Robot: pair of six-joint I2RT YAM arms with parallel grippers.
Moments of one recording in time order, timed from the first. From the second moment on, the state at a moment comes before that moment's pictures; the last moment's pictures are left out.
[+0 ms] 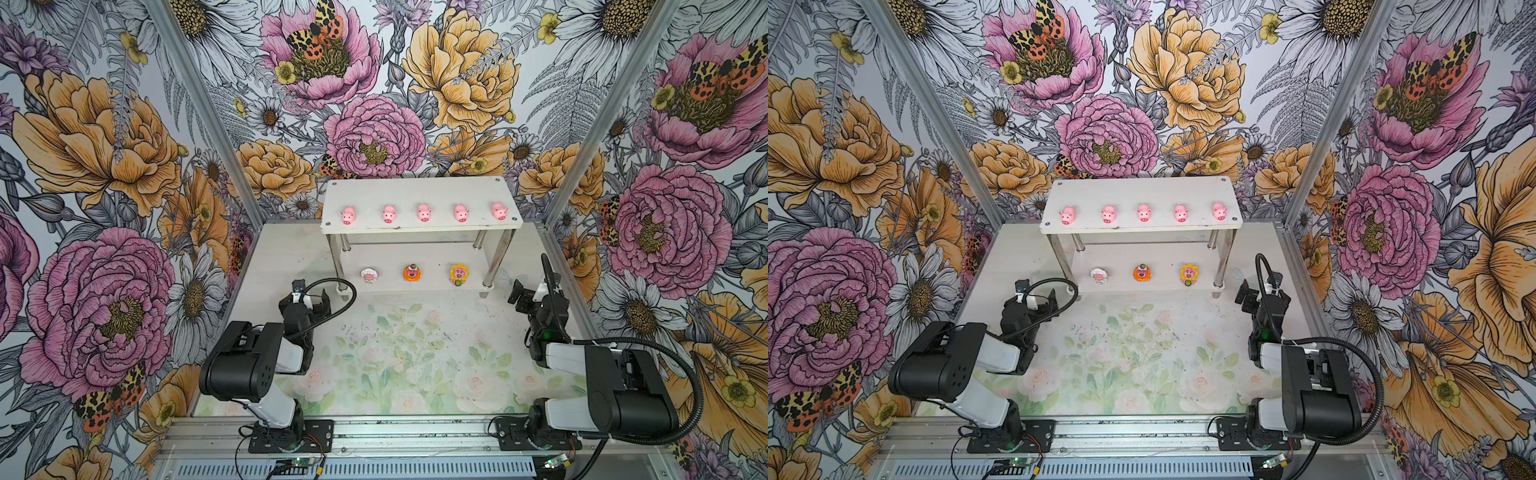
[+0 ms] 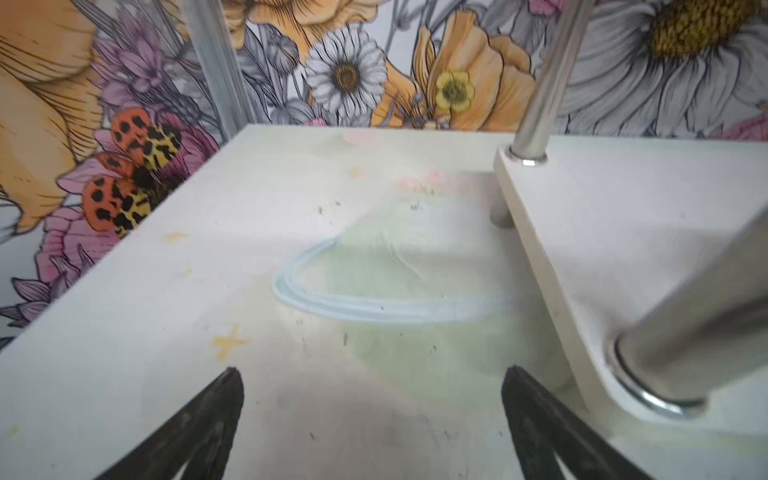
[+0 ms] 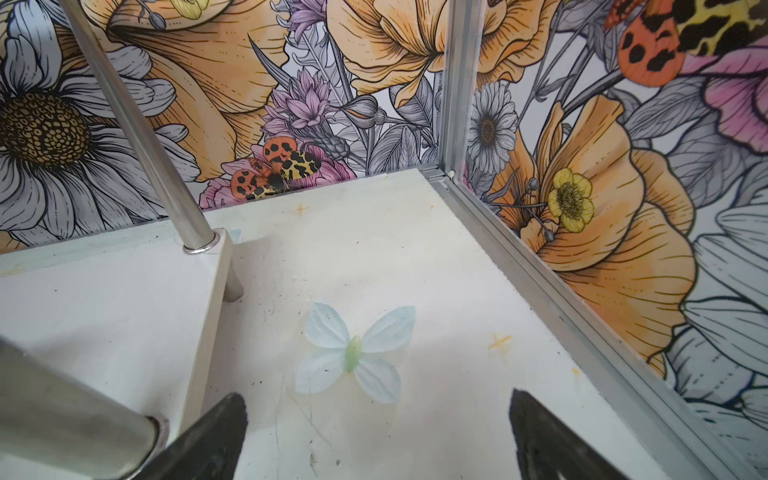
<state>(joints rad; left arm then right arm) -0.08 1.59 0.24 1.08 -0.20 -0.03 -0.13 1.39 0.27 0.85 0.10 0.12</state>
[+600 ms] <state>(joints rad) -0.02 1.56 0.36 1.02 -0.23 -0.06 -0.08 1.55 0.38 0.88 -0.10 0.01</state>
